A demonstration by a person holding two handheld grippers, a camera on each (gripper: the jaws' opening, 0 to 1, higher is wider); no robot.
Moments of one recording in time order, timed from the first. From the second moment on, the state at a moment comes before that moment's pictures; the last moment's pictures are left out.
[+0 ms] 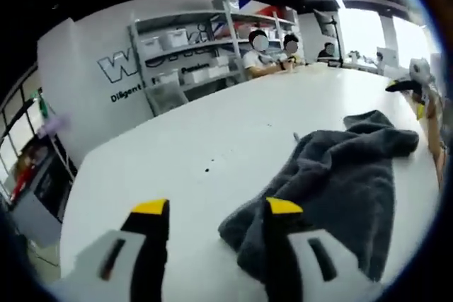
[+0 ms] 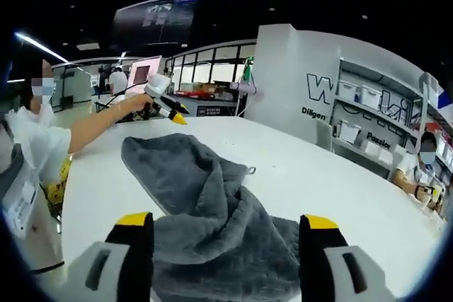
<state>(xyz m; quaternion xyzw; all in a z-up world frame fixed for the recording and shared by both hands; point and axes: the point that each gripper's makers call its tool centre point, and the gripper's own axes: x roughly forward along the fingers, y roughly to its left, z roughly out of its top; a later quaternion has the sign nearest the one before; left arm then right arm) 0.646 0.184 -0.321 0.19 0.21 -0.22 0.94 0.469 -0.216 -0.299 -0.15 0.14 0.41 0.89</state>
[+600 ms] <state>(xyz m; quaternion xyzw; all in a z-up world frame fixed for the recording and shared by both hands) 0.650 0.165 -0.373 0.25 0.28 -0.26 0.89 0.459 -0.207 -0.297 -0.15 0.12 0.43 0.88</state>
